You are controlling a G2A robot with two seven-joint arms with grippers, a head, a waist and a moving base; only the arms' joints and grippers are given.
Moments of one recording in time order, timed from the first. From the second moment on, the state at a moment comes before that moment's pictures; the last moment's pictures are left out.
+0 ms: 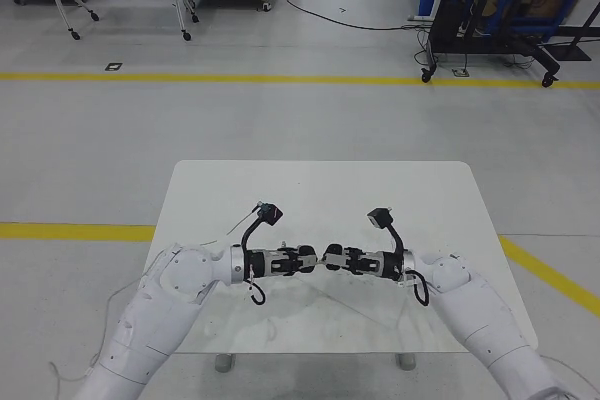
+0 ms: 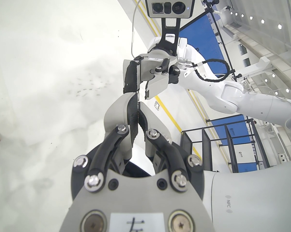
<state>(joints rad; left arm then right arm) 1.14 -1.17 -1.04 -1.50 0.06 -0.39 -0.98 -1.16 -1.13 1.04 -1.18 0.31 -0.82 1.00</state>
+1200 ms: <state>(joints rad) 1.17 -1.15 -1.09 -1.52 0.11 -0.38 -0.83 -1.21 -1.08 1.21 -1.19 0.32 -0.86 0.84</state>
